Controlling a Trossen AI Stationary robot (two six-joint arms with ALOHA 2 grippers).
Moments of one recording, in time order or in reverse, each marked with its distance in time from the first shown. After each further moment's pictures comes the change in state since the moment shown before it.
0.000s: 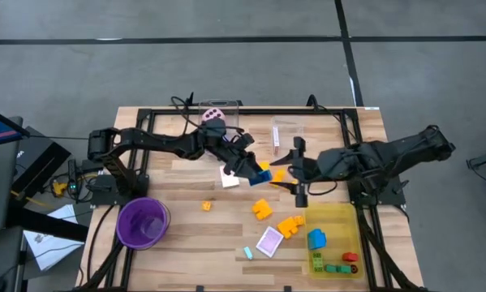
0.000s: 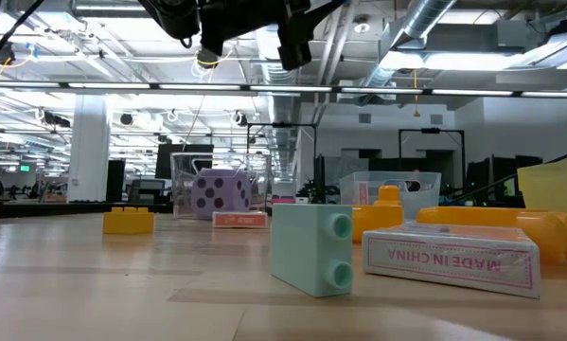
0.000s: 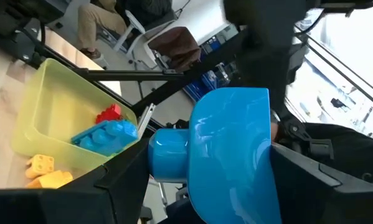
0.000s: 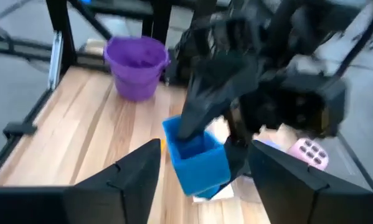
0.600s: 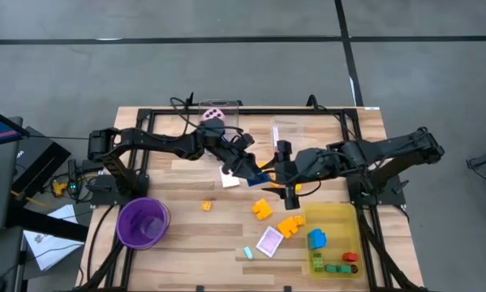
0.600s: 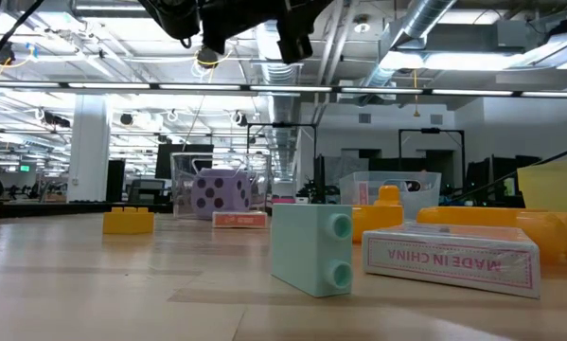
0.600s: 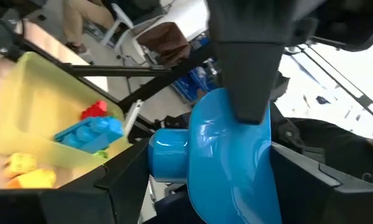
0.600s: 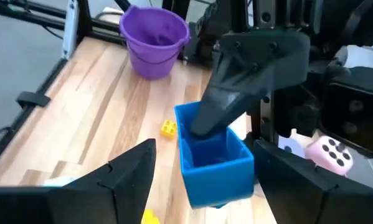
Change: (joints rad) left arm 0.000 0.002 0.000 0.048 0.042 -0.052; right arm -0.057 0.143 0.146 -0.129 -0.131 -0.052
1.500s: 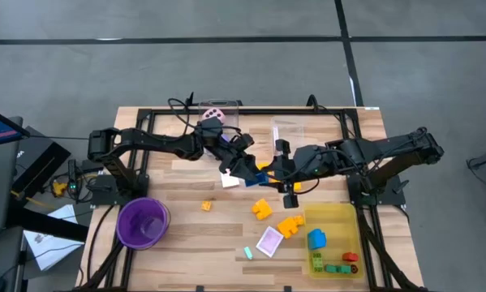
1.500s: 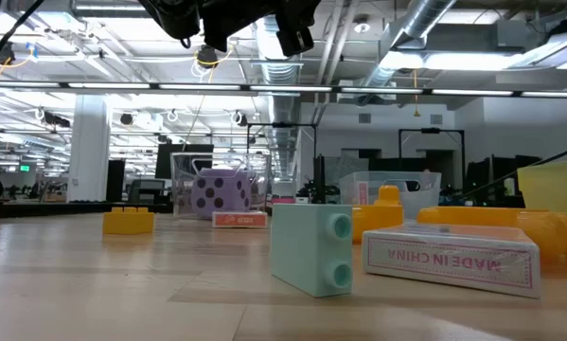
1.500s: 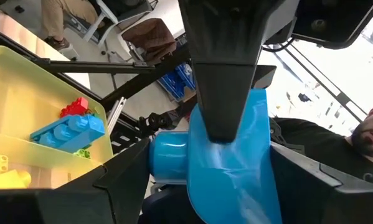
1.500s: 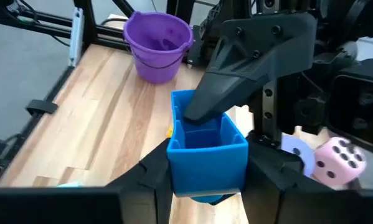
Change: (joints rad) left arm 0.000 0.000 -0.001 0.065 0.031 -0.065; right arm -0.021 0.008 0.002 0.015 -0.048 0.027
